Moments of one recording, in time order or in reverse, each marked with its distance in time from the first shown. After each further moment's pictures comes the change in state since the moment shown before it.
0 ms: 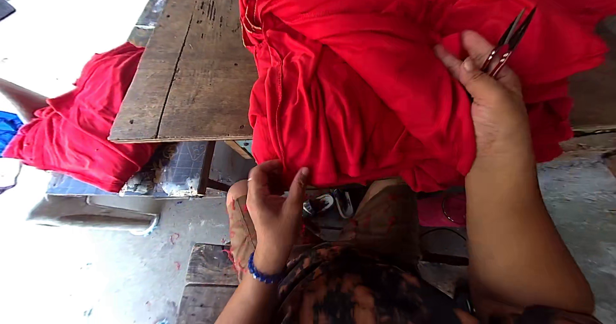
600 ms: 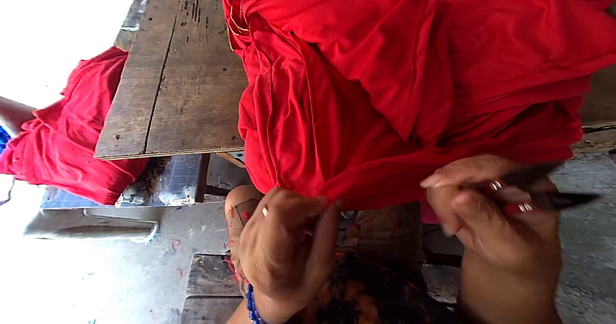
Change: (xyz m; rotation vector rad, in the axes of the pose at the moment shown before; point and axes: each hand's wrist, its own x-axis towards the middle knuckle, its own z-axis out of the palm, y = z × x) left_hand 0.007 0.053 0.003 0.046 -0.133 0.495; right_hand -0.102 -0.039 0.031 0.147 -0.366 -0.195
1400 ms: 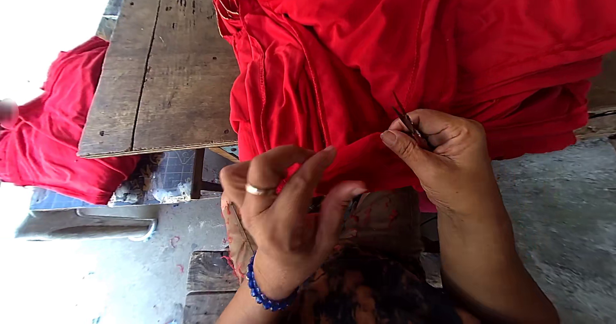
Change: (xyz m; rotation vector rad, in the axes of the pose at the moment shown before) left_hand 0.020 -0.012 0.006 0.252 0.014 0.092; right_hand 0.035 0.024 0.015 -0.352 0.193 0.131
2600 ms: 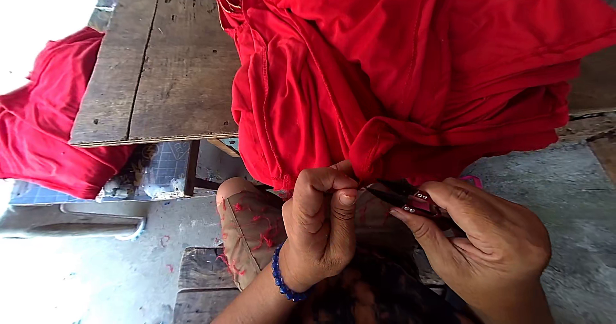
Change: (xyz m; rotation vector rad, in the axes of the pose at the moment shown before) left_hand -0.026 0.018 0.020 -0.719 -0.028 -0.146; right_hand -0.073 -0.042 -0.009 -0.570 0.045 -0.224
